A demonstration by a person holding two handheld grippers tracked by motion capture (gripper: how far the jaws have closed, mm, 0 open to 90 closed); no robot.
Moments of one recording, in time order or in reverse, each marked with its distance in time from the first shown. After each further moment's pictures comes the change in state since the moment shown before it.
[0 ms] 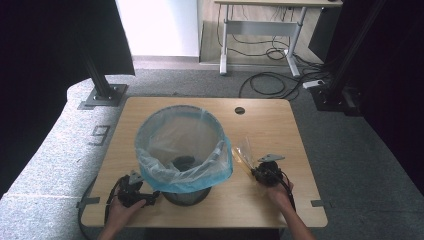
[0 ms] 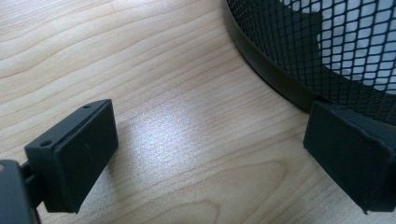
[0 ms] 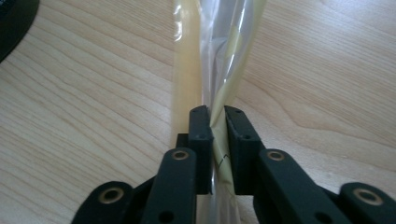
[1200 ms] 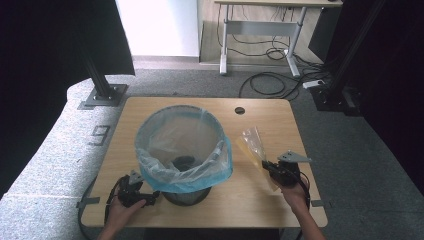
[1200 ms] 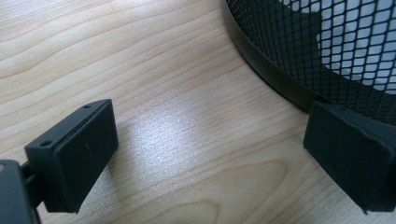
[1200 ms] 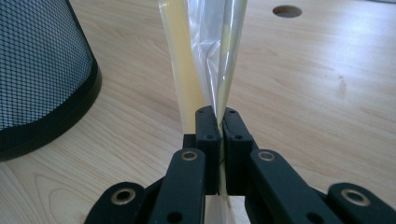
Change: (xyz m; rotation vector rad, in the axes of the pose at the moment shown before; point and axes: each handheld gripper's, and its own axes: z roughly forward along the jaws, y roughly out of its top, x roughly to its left) left arm 0.000 0.000 0.000 -0.002 0.000 0.001; right arm -0.015 0.005 -0.068 -0.255 0.058 0.030
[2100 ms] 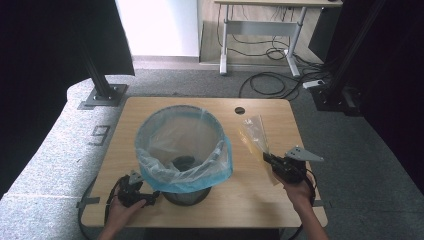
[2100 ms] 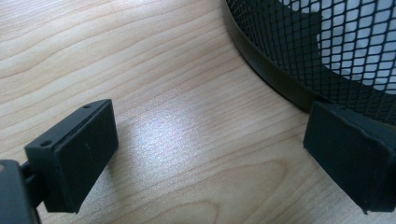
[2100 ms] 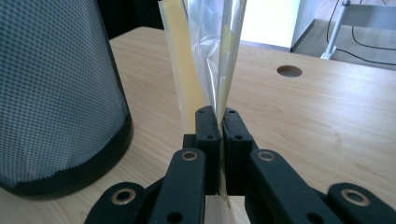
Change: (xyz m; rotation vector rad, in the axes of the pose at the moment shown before) left arm 0.000 0.000 0.000 0.002 -0.001 0.001; right arm 0.014 0.032 -0.034 -0.159 0.043 -0.006
